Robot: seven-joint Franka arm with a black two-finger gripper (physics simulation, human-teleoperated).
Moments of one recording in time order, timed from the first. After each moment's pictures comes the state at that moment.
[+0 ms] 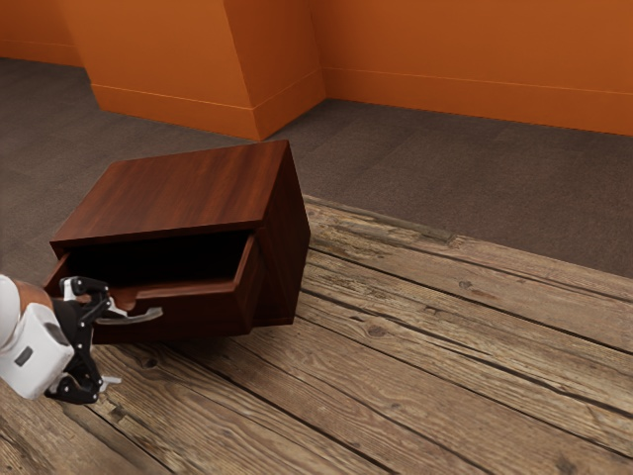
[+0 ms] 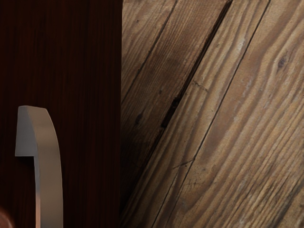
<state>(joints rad) 0.39 -0.87 -0.05 -2.75 -0.10 2.50 1.46</state>
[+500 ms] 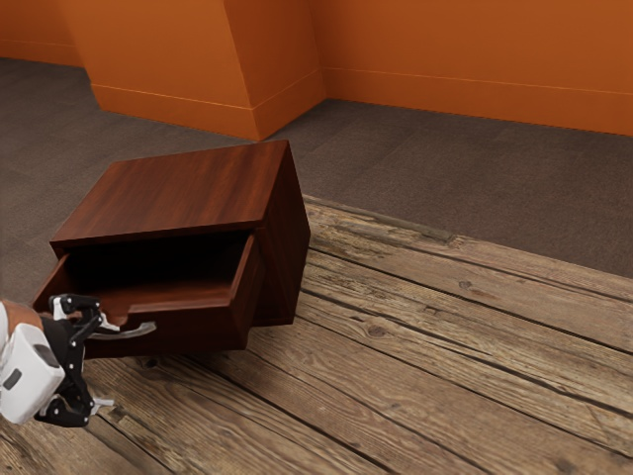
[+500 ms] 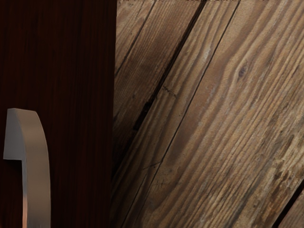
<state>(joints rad) 0.42 -0.99 -0.10 -2.81 -0.15 2.43 1.45</state>
